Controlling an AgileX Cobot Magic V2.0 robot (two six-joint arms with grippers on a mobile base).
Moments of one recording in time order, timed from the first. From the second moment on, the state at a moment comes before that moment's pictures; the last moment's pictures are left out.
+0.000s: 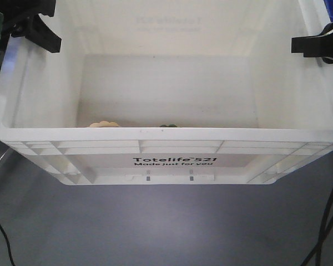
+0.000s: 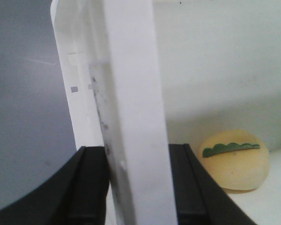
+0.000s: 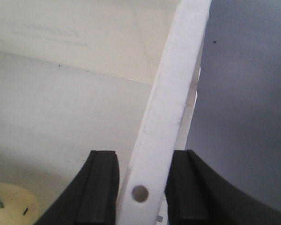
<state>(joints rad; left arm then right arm) -0.23 1.44 -1.68 -0.27 1.32 -0.14 0.05 1.14 -1.17 0.47 0.79 -0.42</state>
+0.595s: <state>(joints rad) -0.23 1.44 -1.68 -0.27 1.32 -0.14 0.05 1.14 -1.17 0.47 0.79 -0.42</state>
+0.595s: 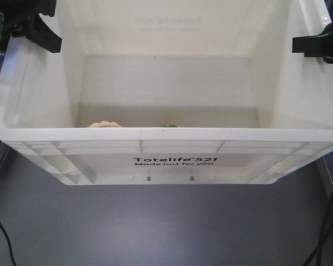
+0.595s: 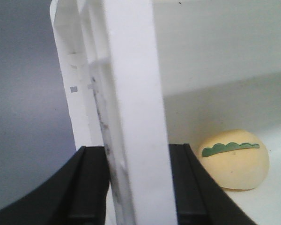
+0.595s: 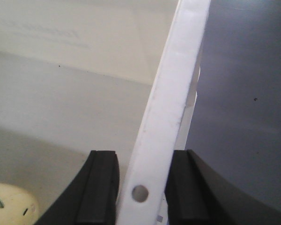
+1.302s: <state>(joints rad) -0.23 1.44 -1.68 -0.27 1.32 -0.14 0.05 1.14 -1.17 0.47 0.79 -0.42</state>
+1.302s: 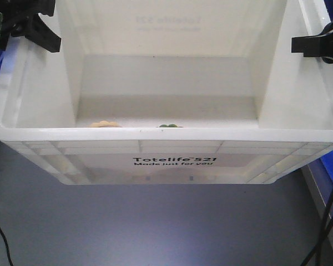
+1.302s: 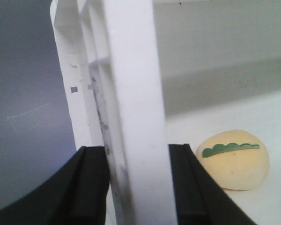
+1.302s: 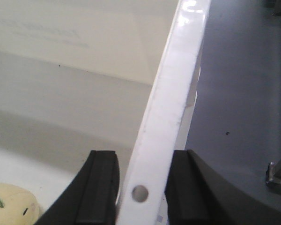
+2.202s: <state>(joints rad) -0.23 1.44 -1.68 -0.27 1.32 -0.14 0.05 1.14 -1.17 0.47 0.79 -0.42</state>
